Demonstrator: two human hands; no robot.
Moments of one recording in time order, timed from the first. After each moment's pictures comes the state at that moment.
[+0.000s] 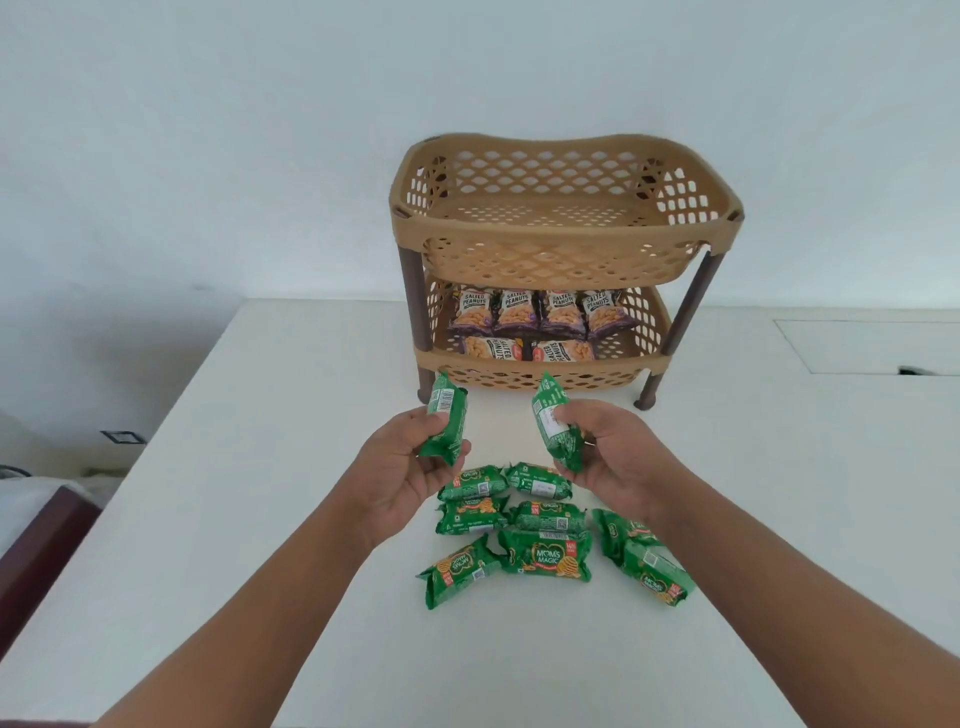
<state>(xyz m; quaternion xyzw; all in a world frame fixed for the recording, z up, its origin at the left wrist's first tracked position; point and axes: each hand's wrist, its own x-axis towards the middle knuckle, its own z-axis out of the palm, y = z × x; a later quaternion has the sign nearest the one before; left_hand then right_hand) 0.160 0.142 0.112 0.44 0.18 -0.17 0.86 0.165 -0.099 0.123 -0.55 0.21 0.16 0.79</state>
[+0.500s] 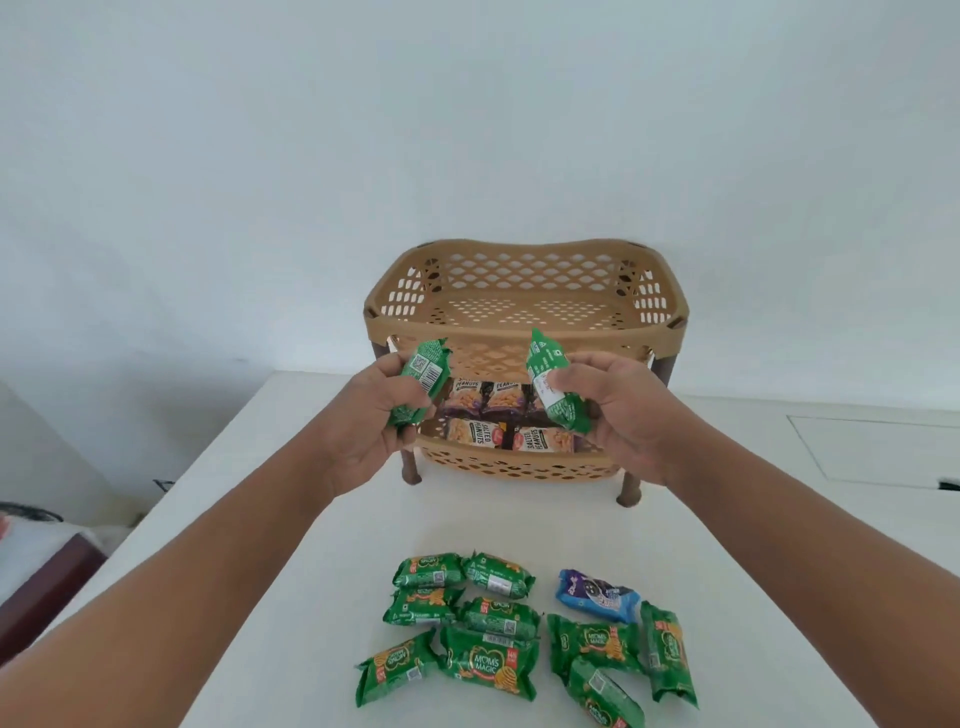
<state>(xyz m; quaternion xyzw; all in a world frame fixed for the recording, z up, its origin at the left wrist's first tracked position) 0.211 0.073 0.246 0.66 0.07 -0.07 0.75 0.242 -0.186 0.238 -0.60 0.00 0.15 0.78</state>
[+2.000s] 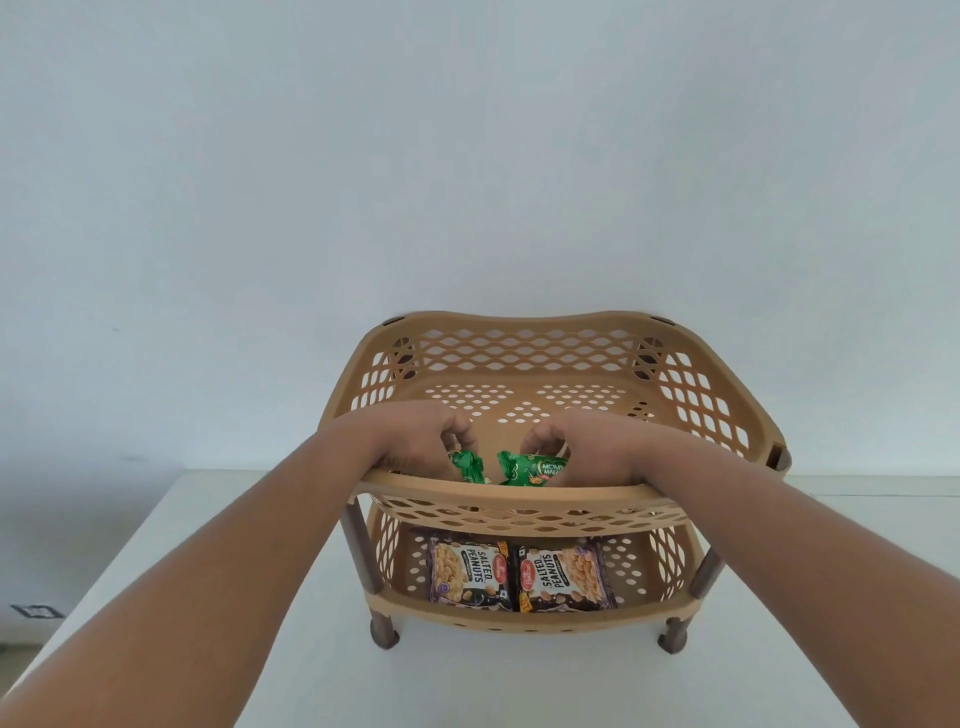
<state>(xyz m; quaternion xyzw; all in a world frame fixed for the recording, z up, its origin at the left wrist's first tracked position) 0.461 0.092 0.245 0.94 -0.18 -0.24 0.15 0.436 -0.143 0.239 -0.95 -0.18 0.19 0.17</state>
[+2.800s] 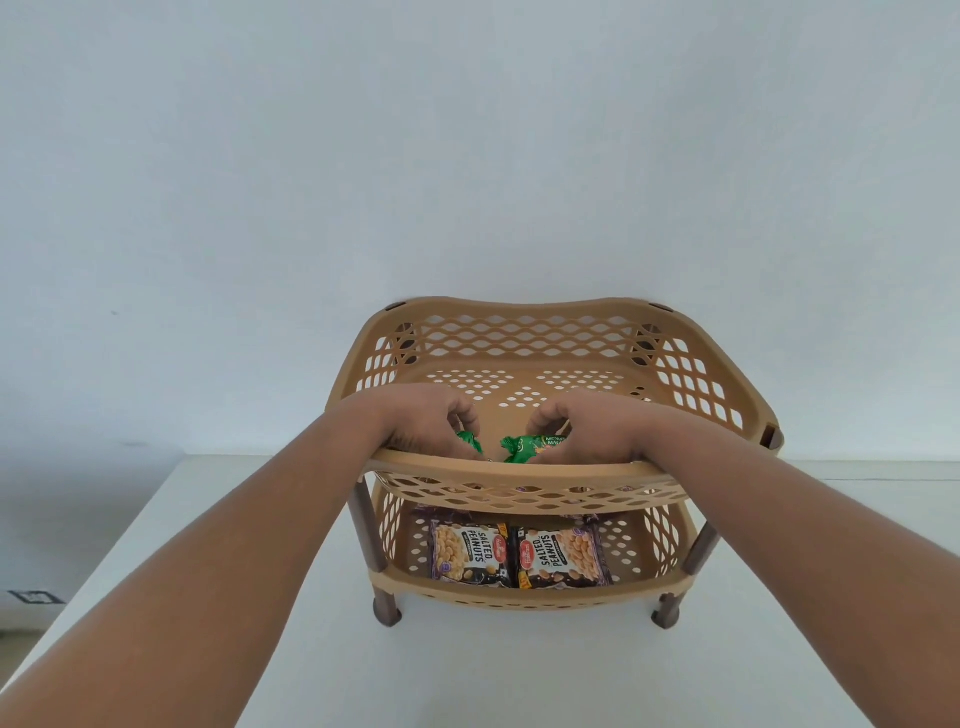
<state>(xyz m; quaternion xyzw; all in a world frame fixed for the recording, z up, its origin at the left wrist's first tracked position) 0.461 0.093 0.244 0.94 -0.18 -0.24 0.17 0.442 -0.147 0.234 -0.95 -0.15 0.19 0.21</state>
